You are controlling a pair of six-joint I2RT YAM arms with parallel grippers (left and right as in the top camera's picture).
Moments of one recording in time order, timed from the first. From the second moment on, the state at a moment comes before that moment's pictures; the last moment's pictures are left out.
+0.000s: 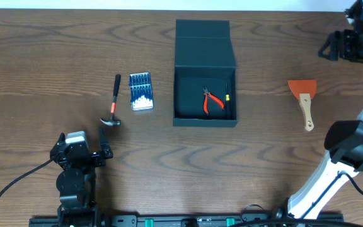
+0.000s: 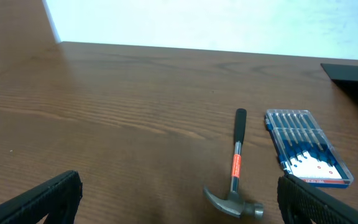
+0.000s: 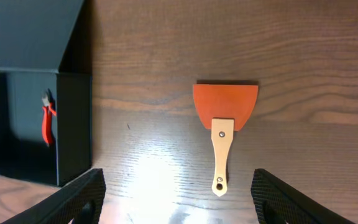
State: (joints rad) left arm 0.05 0.14 0.02 -0.11 -0.11 -0.01; right arm -0.40 2.19 2.54 -1.69 -0.32 -0.35
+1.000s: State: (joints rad) left arm 0.05 0.14 0.02 -0.11 -0.11 -0.01; right arm -0.40 1.88 2.44 -1.69 -0.21 -0.25
